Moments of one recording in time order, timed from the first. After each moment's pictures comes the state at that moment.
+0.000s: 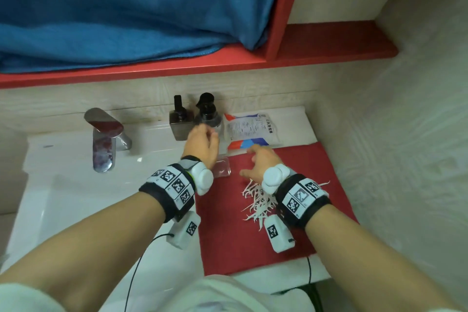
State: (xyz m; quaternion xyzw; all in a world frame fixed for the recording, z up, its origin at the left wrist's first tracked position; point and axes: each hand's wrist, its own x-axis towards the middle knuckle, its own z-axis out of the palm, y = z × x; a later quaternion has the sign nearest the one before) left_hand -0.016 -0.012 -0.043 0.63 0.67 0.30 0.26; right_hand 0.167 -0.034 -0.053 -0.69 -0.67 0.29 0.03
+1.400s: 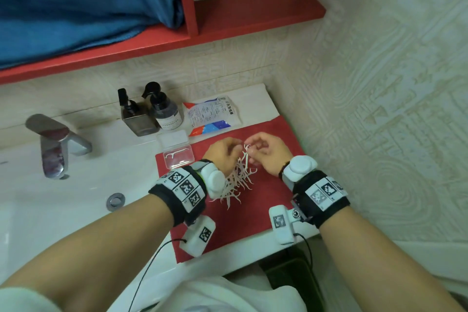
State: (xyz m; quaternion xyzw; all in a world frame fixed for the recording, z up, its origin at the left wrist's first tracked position) left_hand 0.001 -0.018 -0.039 0.68 0.58 0.24 0.37; right_hand 0.170 -0.020 -0.028 -0.59 -0.60 0.46 0.30
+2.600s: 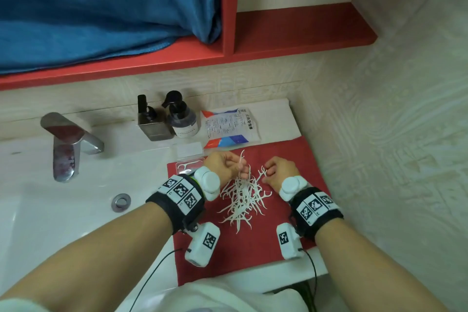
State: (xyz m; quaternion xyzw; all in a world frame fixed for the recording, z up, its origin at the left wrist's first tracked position) left_hand -0.023 -0.043 -0.049 0.48 0.52 0.34 0.62; right_hand 0.176 -0.032 -0.076 -0.73 -0.60 0.32 0.08
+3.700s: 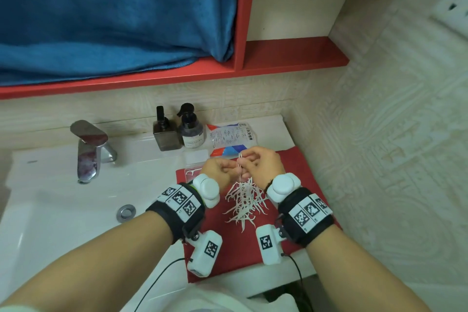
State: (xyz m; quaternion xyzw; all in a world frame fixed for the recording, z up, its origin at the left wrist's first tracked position) left_hand -0.006 -0.049 -0.097 0.43 0.58 0.30 0.62; right_hand 0.139 -0.040 -0.072 -0.65 -0.54 0.46 0.27
